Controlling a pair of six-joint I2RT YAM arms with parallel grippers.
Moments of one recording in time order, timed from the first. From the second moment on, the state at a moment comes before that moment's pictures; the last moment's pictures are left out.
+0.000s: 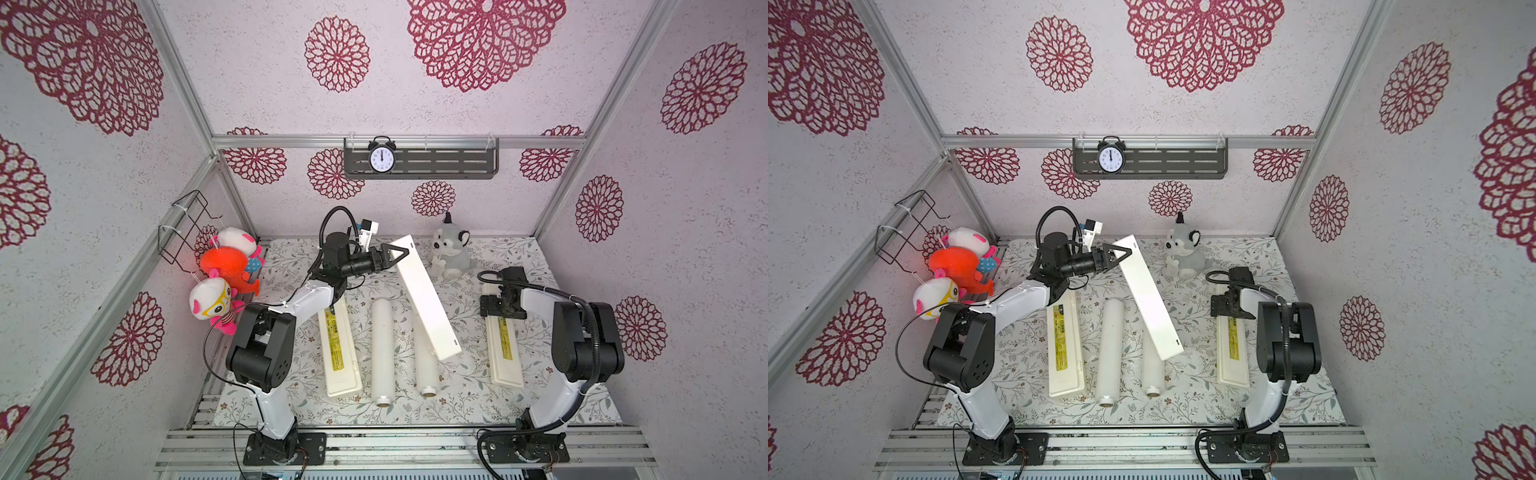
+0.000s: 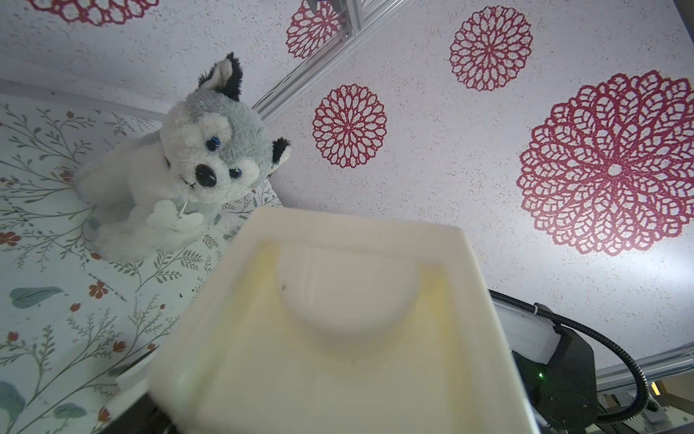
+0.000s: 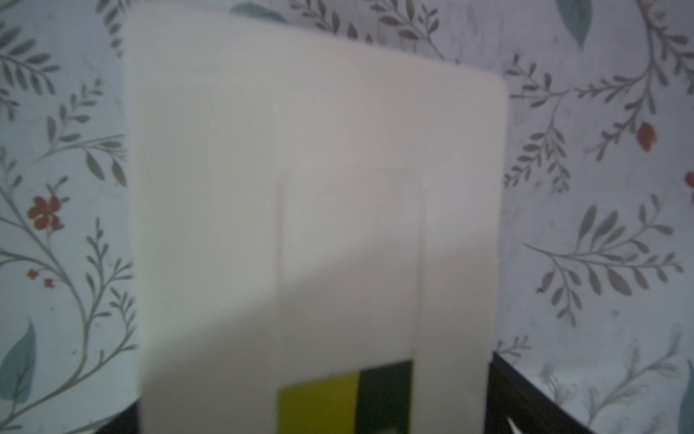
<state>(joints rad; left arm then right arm) -0.35 1.83 1.25 0.49 0.86 -0.88 0.01 1.82 1.08 -0.40 0.06 0.06</state>
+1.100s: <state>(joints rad) -0.39 1.95 1.42 0.35 0.85 -0.84 -0.01 1.59 1.15 -0.52 -0.14 0.11</state>
